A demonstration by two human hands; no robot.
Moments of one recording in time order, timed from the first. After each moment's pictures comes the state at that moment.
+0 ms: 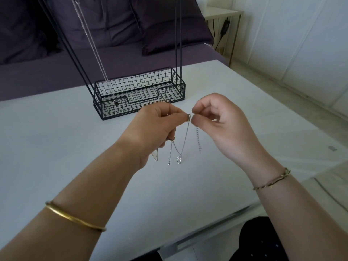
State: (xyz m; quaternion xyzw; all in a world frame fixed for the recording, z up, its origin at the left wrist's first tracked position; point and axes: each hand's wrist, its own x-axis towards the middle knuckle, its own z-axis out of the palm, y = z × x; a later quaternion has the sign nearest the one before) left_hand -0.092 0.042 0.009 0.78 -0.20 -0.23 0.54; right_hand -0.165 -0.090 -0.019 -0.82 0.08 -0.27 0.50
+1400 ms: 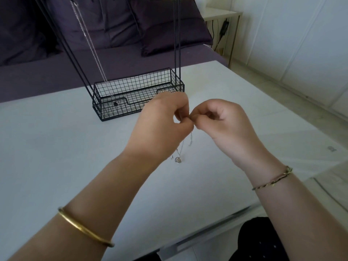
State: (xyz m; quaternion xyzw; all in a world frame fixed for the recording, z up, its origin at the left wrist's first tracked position) left_hand -0.105 0.034 0.012 0.84 -0.37 0.03 0.39; right_hand -0.168 -0.084 -0.007 -0.81 0.14 -0.24 0.52
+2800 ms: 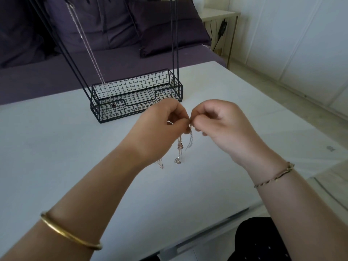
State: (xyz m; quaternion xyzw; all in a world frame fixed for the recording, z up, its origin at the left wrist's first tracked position) left_hand -0.100 0.037 0.014 0.83 -0.34 -0.12 0.43; right_hand -0.166 -0.090 -0.007 -0.81 0.13 -0.21 0.53
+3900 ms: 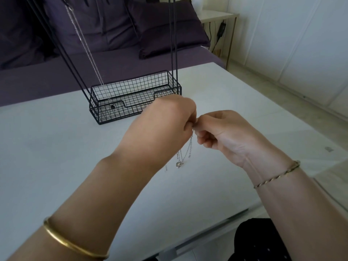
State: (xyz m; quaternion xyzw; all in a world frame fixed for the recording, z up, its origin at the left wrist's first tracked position) left_hand -0.113 0.030 0.033 0.87 -0.45 0.06 0.20; right_hand -0.168 -0.092 -0.002 -0.71 0.24 -0.09 0.66
